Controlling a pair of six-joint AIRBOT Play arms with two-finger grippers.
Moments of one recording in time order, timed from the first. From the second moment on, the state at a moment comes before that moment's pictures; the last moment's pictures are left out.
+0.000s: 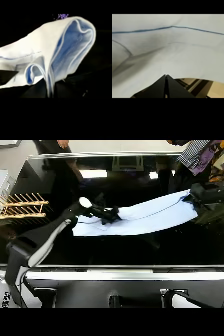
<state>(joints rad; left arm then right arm) -0.52 -1.98 1.63 0.54 -0.90 -1.71 -0.36 -1.32 1.52 -1.03 1.41 1.59</state>
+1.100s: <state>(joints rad) -0.52 -2.00 1.98 0.77 -1.11 -1.86 -0.26 -1.19 1.52 -1.02 1.41 1.65</state>
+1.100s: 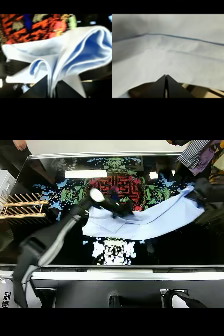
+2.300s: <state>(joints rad) 0.19 -1.54 1.98 1.36 -1.57 -1.73 0.50 -1.68 1.52 -0.93 0.74 1.95</state>
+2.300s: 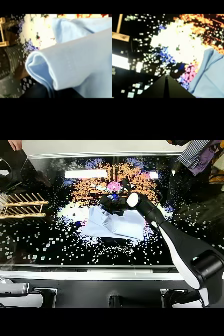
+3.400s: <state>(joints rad) 0.20 -1.54 1.98 1.42 -1.57 -1.73 0.25 -1.60 1.52 -0.87 0.96 1.76</state>
